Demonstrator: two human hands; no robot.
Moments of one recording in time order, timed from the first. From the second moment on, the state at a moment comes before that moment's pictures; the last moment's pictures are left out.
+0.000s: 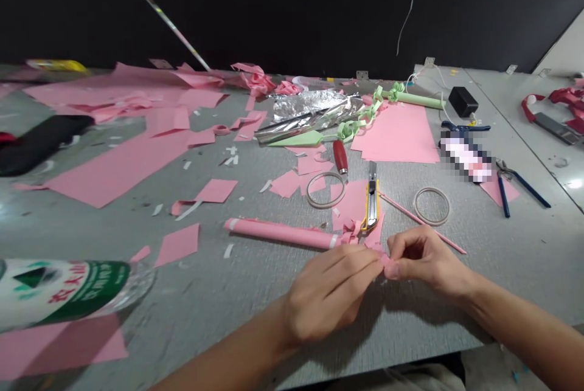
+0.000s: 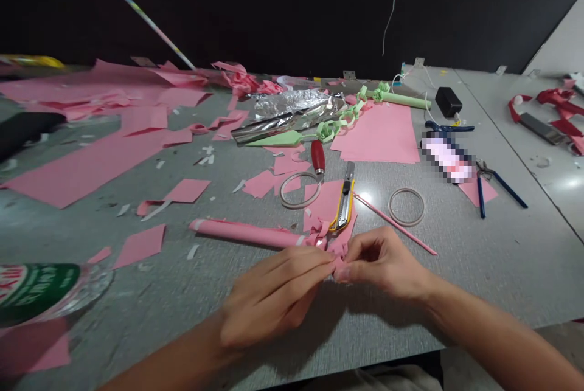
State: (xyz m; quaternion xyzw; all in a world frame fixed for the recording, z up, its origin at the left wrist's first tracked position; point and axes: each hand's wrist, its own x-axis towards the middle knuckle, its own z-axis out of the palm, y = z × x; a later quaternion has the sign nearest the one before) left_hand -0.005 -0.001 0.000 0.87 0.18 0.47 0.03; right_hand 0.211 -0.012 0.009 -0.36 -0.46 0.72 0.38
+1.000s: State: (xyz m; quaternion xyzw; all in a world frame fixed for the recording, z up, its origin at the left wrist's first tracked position) left_hand -0.040 0.056 0.016 0.87 0.34 0.33 0.14; right_hand 0.230 0.000 0.015 -0.39 -0.36 0.70 0.48
